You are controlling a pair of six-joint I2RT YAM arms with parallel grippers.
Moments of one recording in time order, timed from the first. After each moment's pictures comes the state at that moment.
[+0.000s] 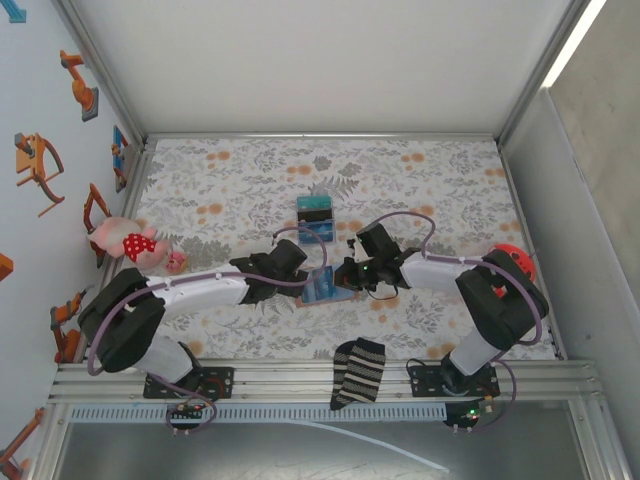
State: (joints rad) left arm -0.93 1.48 0.76 -0.36 -0.43 -0.41; right arm 0.65 1.60 0.72 -0.09 -0.50 0.77
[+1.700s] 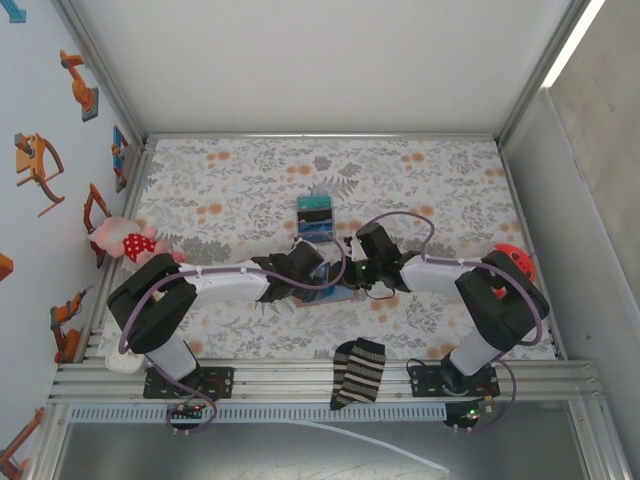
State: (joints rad) left arm -0.98 1.65 0.83 -0.31 -0.40 -0.35; right arm 0.67 1.60 0.69 0.03 -0.53 0.79
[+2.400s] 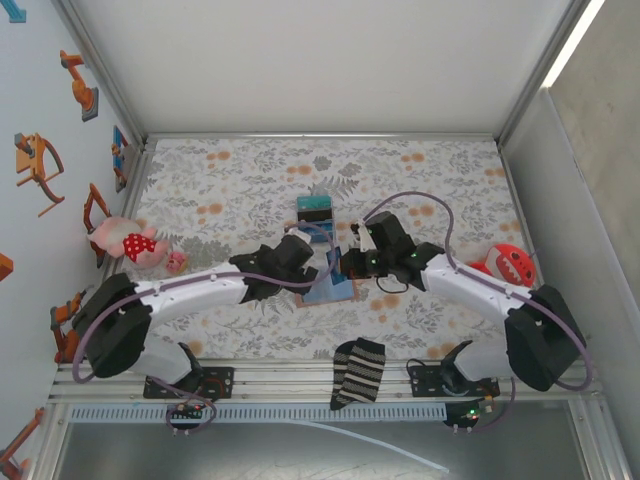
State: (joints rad) left arm -0.98 1.41 0.84 -0.41 -0.43 -0.30; right arm 0.68 1.32 0.80 -0.32 -0.35 0.55
